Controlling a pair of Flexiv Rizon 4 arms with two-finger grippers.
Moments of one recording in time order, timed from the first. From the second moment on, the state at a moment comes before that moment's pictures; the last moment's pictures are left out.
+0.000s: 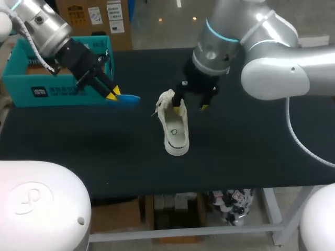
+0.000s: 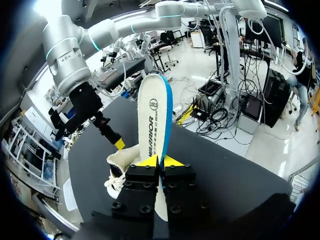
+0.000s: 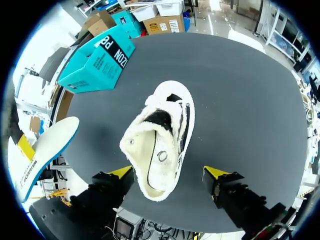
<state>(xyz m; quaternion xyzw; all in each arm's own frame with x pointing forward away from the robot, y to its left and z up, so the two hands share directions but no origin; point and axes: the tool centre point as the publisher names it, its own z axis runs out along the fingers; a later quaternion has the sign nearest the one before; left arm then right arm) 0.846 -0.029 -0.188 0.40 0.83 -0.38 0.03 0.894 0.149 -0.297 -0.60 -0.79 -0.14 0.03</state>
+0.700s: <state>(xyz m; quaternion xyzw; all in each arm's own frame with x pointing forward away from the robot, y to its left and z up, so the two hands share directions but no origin) 0.812 -0.092 -0.207 0.54 0.74 -0.40 0.09 0.883 0.125 -0.267 -0.66 -0.73 -0.17 0.10</state>
